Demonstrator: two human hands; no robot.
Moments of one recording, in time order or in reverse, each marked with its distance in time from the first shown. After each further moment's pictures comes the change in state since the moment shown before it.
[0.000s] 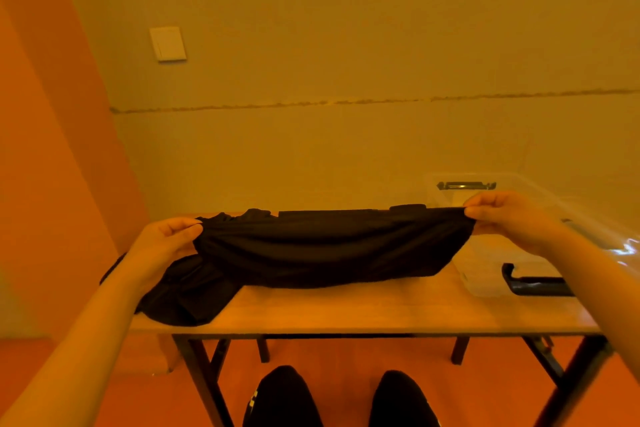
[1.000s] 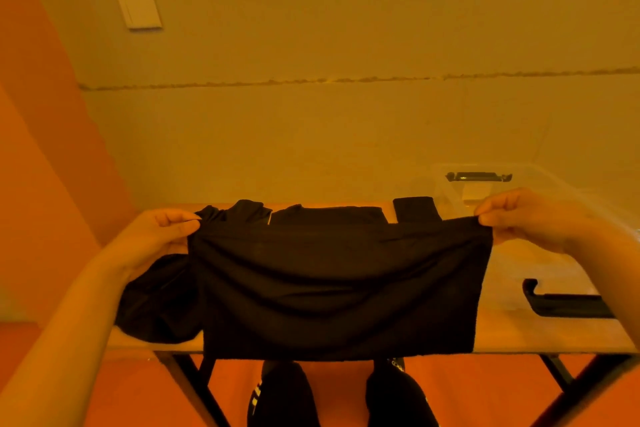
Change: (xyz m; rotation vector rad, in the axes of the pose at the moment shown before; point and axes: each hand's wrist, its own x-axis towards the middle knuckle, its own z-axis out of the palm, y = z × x) left_hand 0.059 0.000 0.002 0.065 -0.185 -0.171; right_hand 0.052 0.011 -0.022 -0.130 -0.170 0.154
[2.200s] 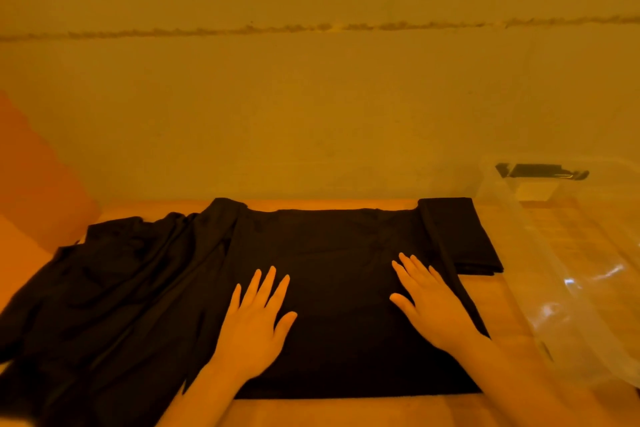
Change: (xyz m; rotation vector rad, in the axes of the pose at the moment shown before) left_hand 0.109 -0.156 0.132 1.223 -0.158 0.125; right_hand 0.156 0.119 0.148 -0.961 -0.053 0.051
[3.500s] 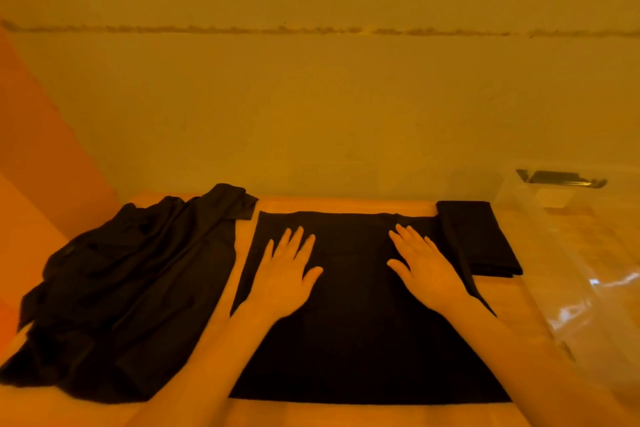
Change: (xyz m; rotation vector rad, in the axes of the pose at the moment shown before) left_hand 0.049 -0.005 -0.038 -0.018 -0.039 0.038; right_hand 0.038 -0.034 -0.024 -0.030 0.084 -0.048
